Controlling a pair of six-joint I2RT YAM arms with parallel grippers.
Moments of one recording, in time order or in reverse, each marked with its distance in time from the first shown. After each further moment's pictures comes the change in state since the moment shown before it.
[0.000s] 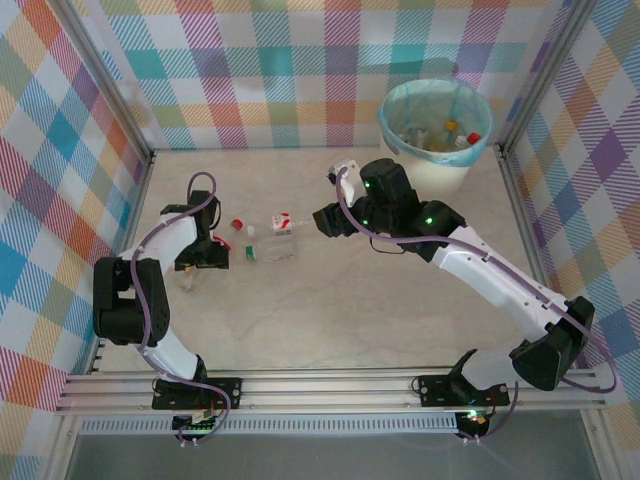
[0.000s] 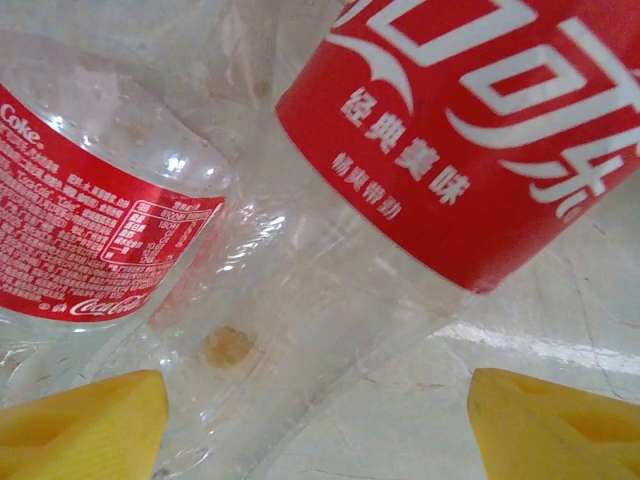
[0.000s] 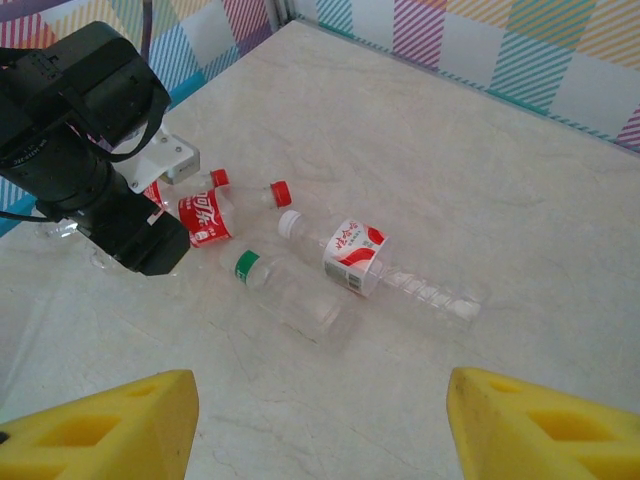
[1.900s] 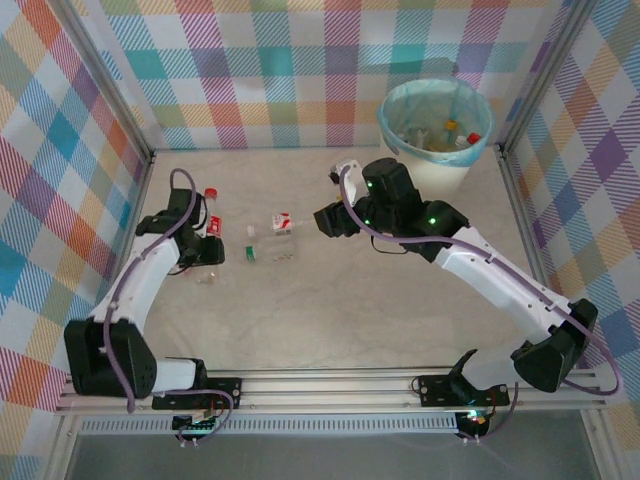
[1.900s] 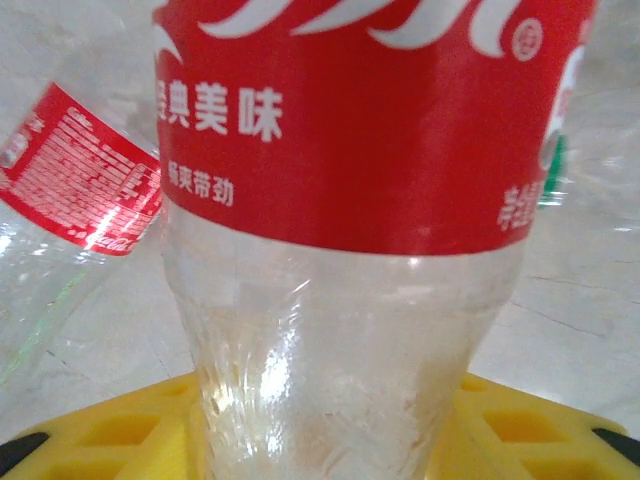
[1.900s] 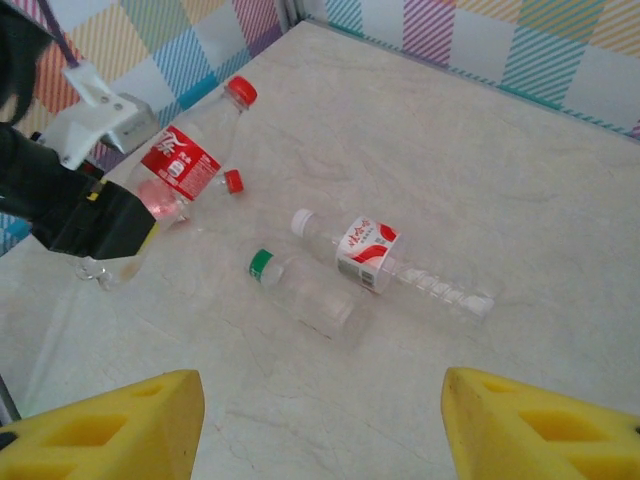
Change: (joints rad) left arm -0.011 -0.344 -0.044 -0.018 0.155 0.006; right arm 0.000 -0.011 0.013 -0.016 -0.029 0.030
